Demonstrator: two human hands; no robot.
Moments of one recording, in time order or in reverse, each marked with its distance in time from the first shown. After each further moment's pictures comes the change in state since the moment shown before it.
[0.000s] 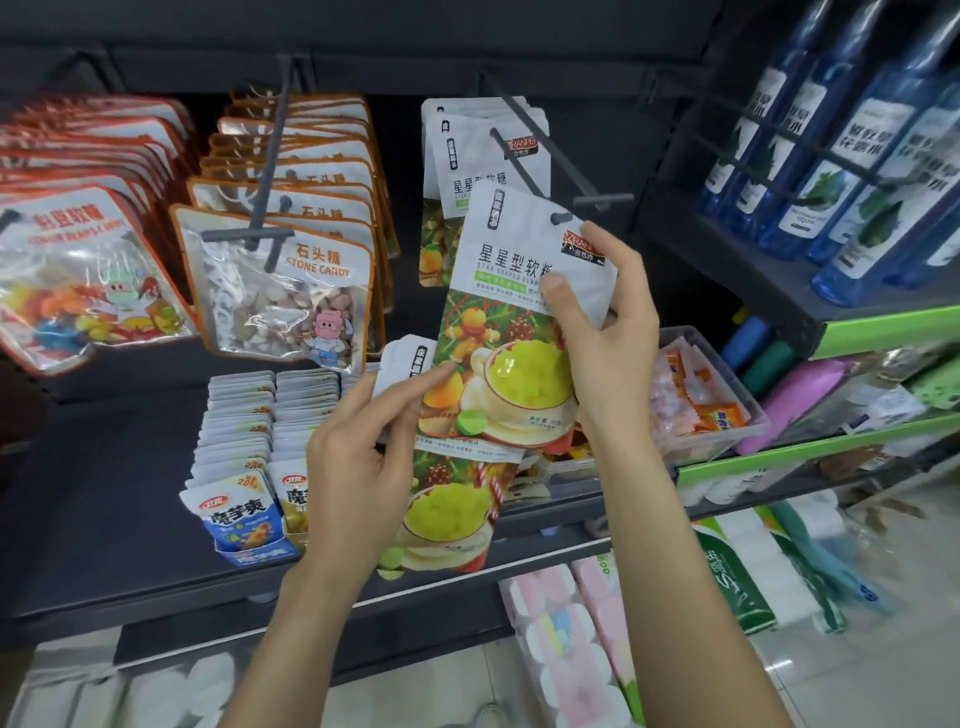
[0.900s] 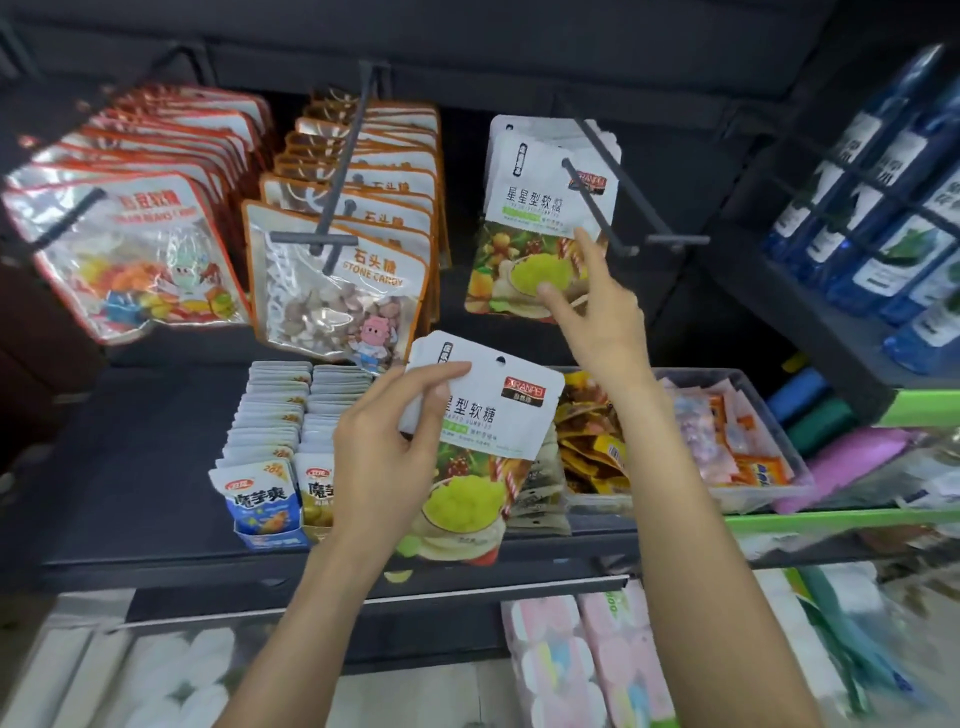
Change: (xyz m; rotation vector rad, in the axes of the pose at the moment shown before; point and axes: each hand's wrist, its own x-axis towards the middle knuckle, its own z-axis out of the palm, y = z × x) left_hand 0.015 -0.005 0.005 0.003 0.095 -0.161; right_hand 0.073 0.051 0.028 -0.691 -0.364 -0.076
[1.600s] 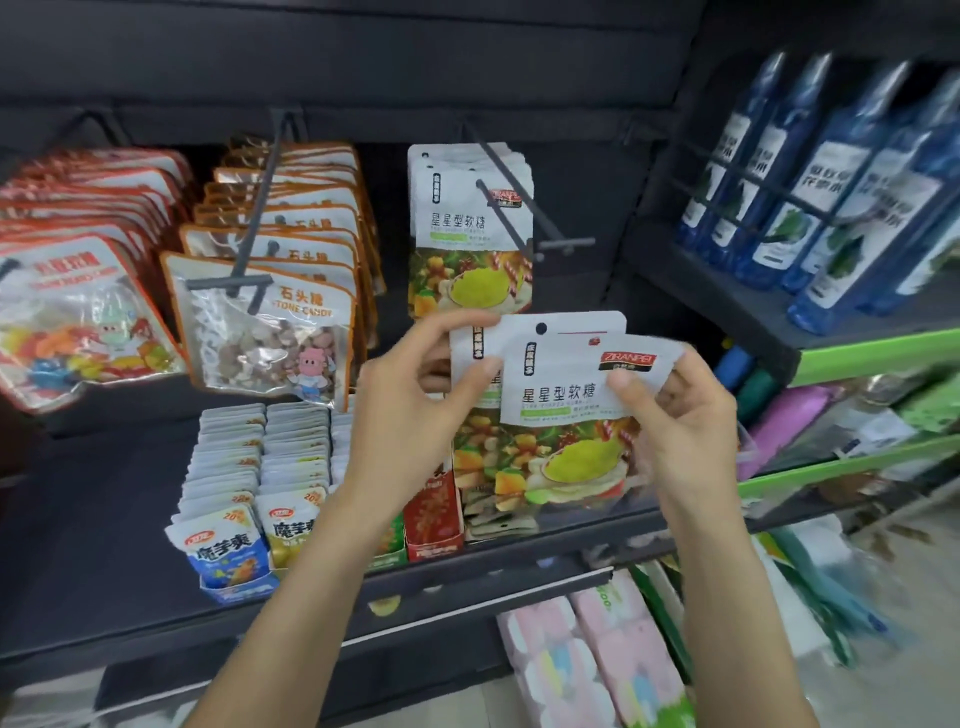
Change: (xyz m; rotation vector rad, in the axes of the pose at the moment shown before) left_hand 0.032 0.054 0.023 -0.275 -0.248 0.091; right_hand -0.118 0.010 -0.072 0.858 0.294 0.098
